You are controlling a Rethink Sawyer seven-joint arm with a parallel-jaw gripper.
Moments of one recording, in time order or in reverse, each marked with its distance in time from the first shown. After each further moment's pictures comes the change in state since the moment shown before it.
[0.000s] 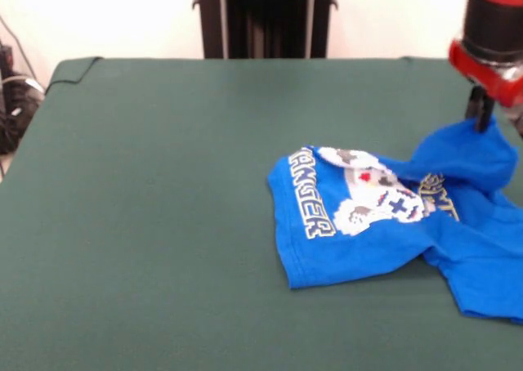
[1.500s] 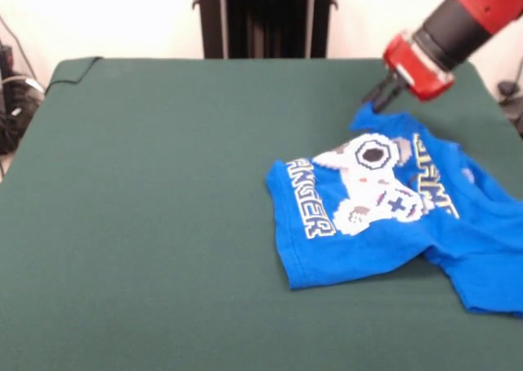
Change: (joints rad) arm 0.587 0.389 -0.650 -0.029 -0.061 -0.059 0.020
